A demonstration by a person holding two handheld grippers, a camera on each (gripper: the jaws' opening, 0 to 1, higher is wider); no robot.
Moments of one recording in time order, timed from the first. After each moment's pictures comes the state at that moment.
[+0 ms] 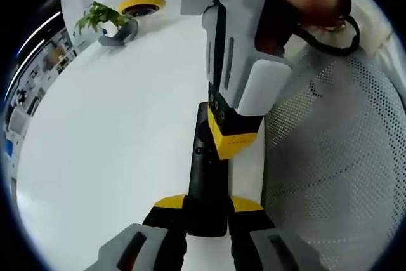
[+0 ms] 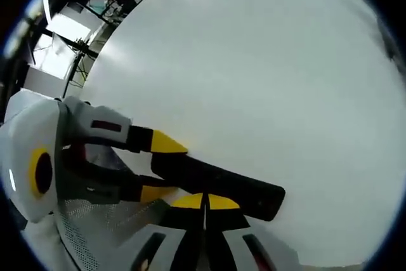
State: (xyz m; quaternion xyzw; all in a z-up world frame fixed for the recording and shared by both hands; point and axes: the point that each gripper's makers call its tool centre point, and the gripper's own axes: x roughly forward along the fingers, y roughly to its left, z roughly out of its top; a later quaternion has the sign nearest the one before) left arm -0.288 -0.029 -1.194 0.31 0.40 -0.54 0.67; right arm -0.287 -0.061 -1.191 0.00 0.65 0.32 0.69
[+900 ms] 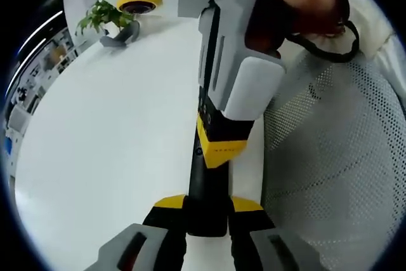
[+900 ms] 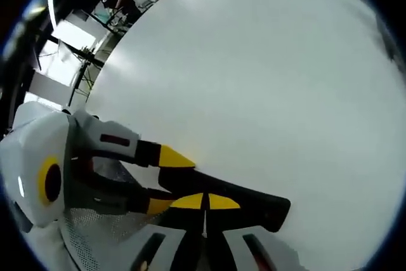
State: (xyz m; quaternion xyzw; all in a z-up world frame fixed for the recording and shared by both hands) left arm -0.287 -0.029 -1.193 0.30 0.40 -0.55 0.67; right arm -0.277 -0.049 -1.186 0.02 0.63 0.33 0.71
